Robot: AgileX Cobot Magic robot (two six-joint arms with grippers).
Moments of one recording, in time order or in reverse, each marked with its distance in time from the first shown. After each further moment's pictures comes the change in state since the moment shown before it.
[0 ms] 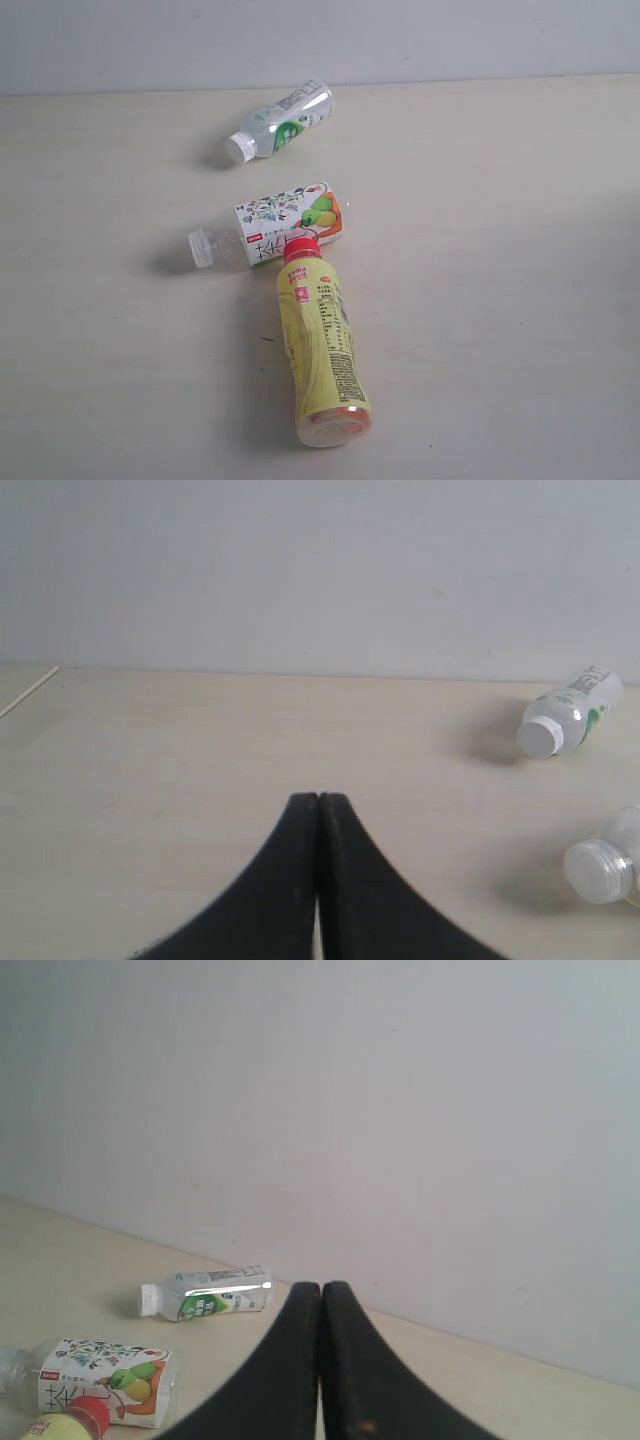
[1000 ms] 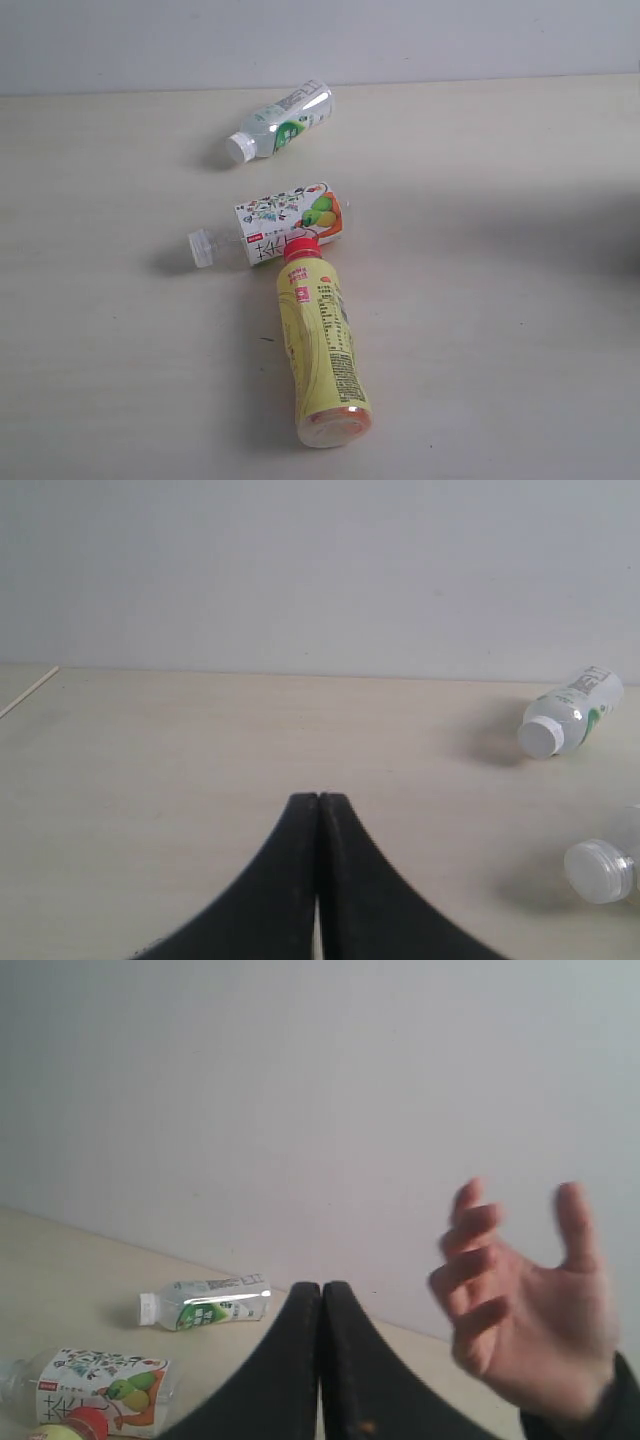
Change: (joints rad) left arm 0.000 0.000 0.000 0.000 0.000 0.000; right arm 0.000 0.000 0.000 0.000 -0.013 0.000
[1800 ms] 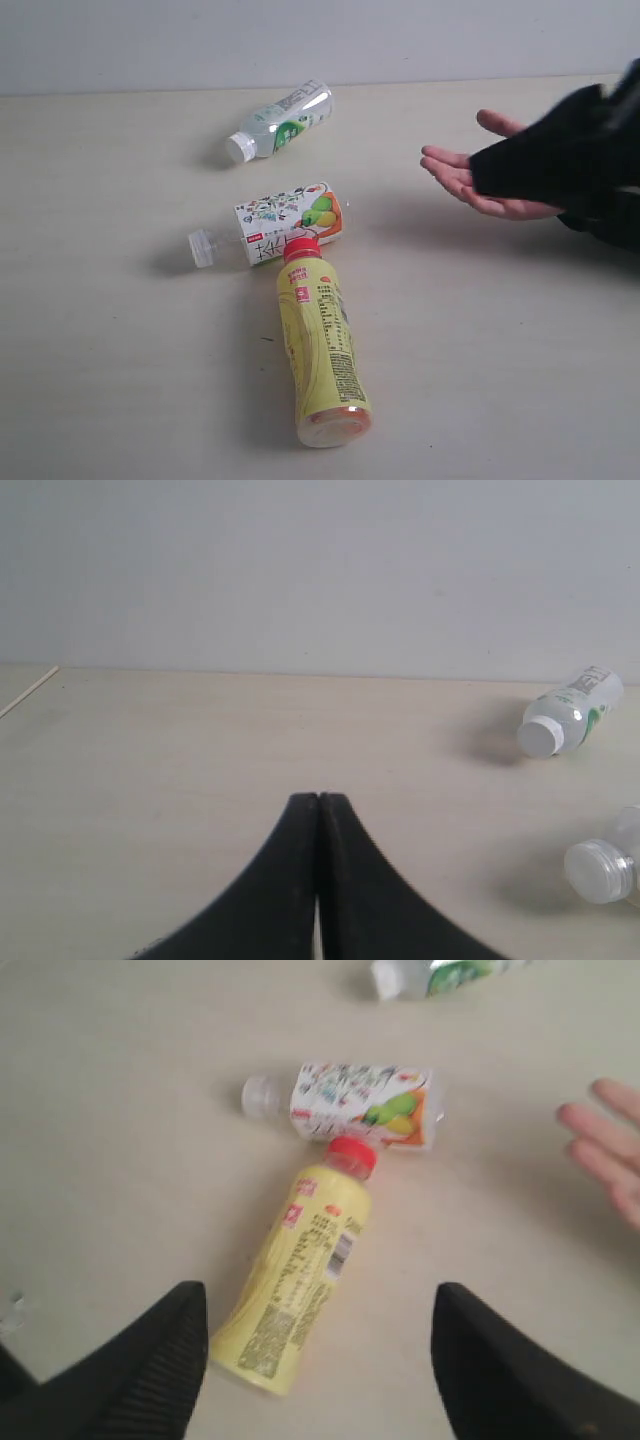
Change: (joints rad) left arm 0.000 0.000 0.000 0.000 0.000 0.000; right arm 0.047 0.976 -0.509 0.491 0.459 -0.181
